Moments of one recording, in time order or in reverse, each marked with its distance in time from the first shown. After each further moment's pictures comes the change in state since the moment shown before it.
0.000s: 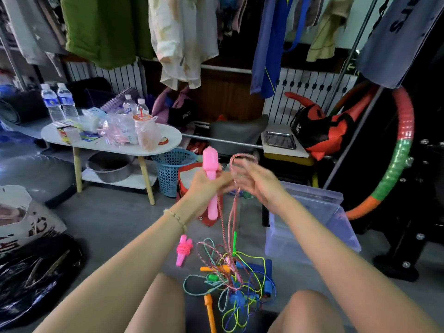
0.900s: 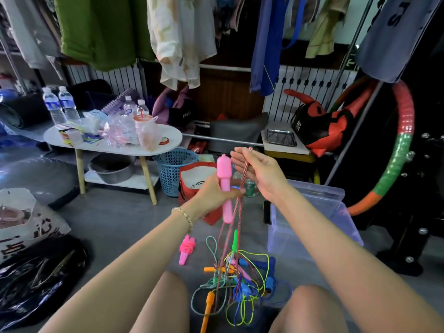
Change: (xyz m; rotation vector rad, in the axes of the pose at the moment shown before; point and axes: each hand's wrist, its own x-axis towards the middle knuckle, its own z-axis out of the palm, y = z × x) left_hand -0.006 -0.011 0.002 0.559 -0.141 0.055; right_hand -0.004 -0.021 0.012 0.125 0.095 -0.153
